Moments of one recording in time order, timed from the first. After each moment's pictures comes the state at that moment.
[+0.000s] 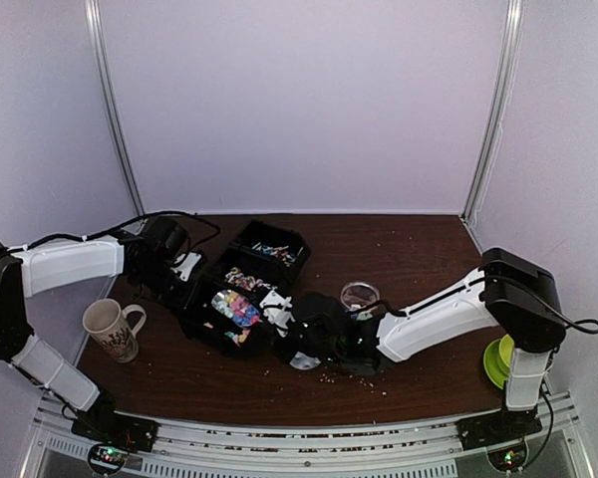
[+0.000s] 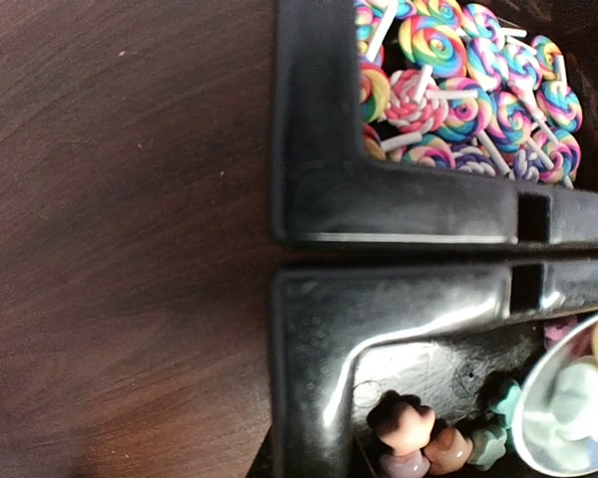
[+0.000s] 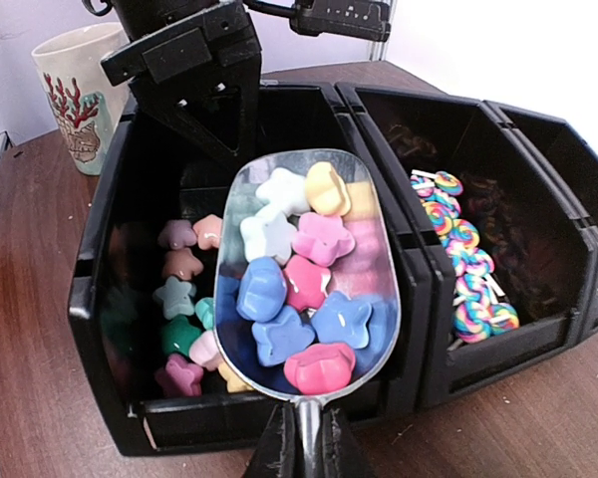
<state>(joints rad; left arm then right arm) -0.46 1.46 0.97 -0.68 0.09 -0.13 1.20 1.94 1.06 0.49 0.25 0.02</state>
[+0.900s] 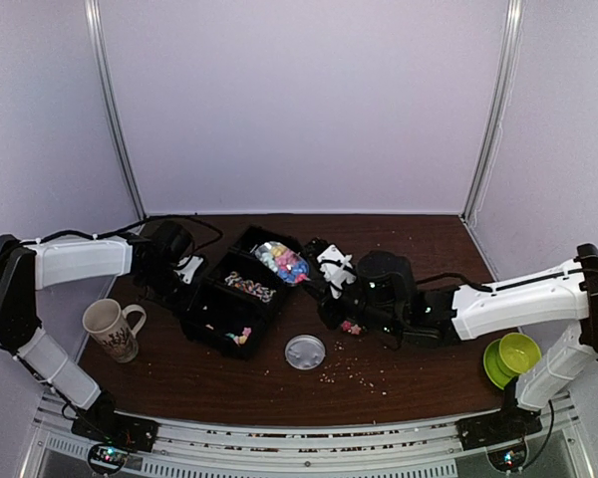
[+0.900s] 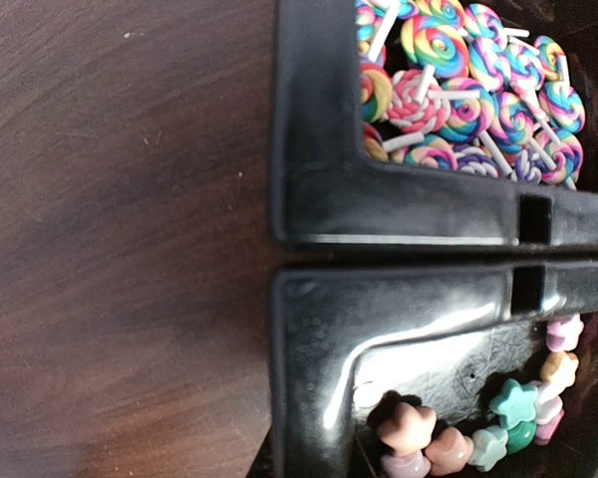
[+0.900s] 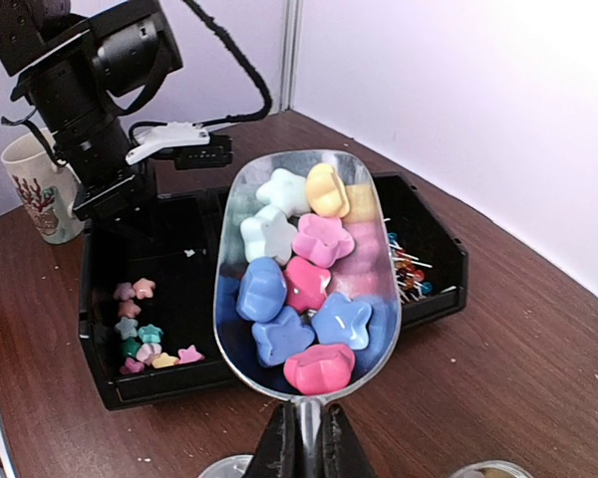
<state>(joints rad) -0.45 1.53 0.97 -0.65 0.07 -0.13 1.11 1.53 0.89 0.33 0.31 0.02</state>
